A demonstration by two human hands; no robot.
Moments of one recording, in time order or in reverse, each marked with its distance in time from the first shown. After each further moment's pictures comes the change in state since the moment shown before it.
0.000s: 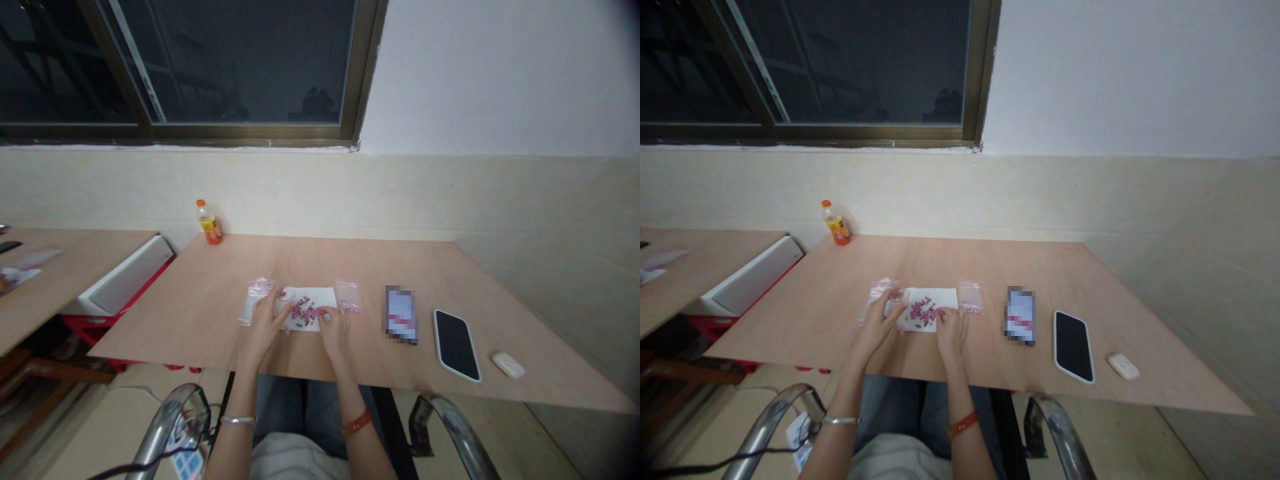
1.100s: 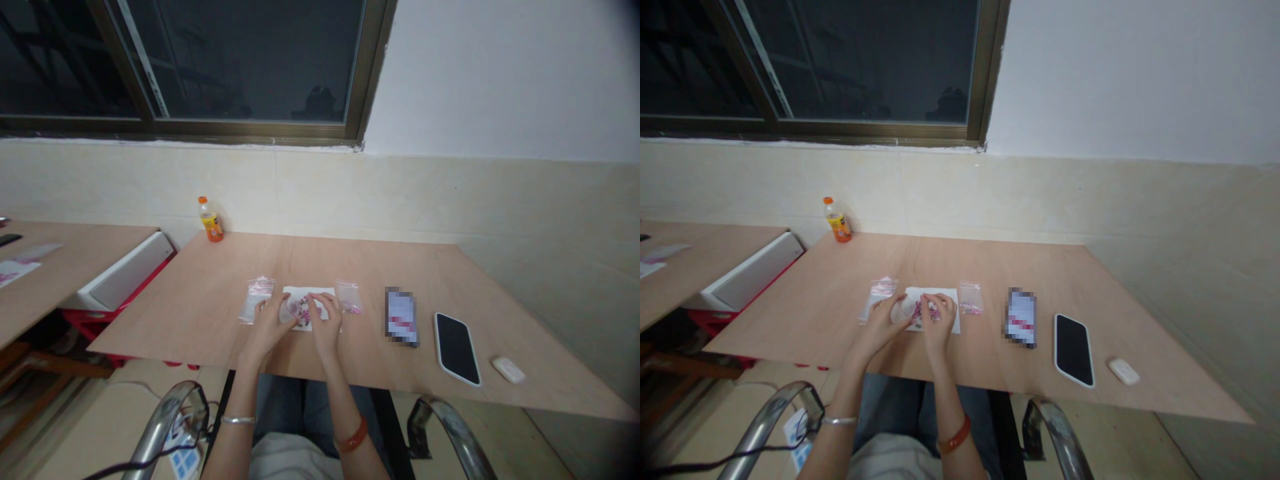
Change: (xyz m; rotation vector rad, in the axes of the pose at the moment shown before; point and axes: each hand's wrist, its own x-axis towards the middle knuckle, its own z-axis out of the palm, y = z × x) left_hand -0.005 -0.006 0.004 0.194 -0.122 0.029; right_hand 0.007 -0.071 -0.018 0.469 0.230 0.017
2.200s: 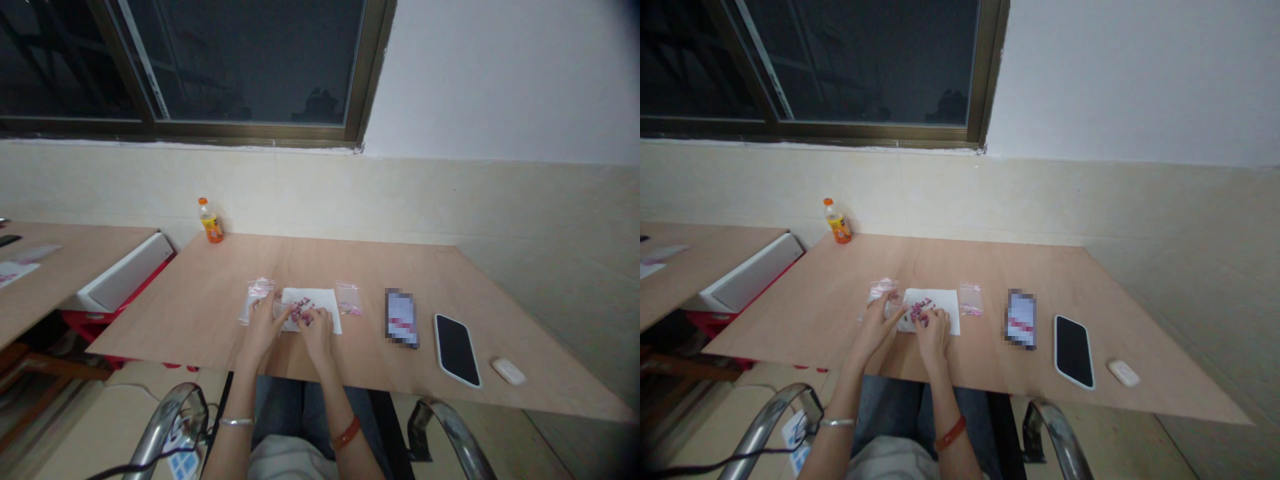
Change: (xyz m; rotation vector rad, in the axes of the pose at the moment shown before) left_hand 0.003 -0.002 -0.004 -0.088 0.148 -0.006; right_hand -0.020 0.037 0.011 -0.506 -0.313 0.068
